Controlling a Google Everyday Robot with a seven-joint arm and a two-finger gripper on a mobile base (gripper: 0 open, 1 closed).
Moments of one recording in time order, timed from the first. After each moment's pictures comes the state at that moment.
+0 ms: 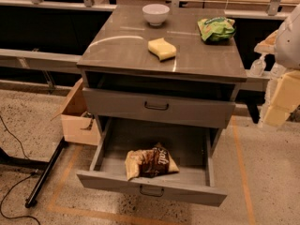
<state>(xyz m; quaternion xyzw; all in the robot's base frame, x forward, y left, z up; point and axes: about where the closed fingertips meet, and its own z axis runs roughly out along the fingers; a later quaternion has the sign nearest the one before) 0.438 -0.217 0.977 -0.60 0.78 -0.03 0.16</state>
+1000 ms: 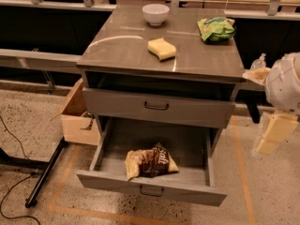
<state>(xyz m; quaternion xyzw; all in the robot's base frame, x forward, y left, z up) 0.440 -0.221 0.903 -0.65 0.73 -0.03 0.21</state>
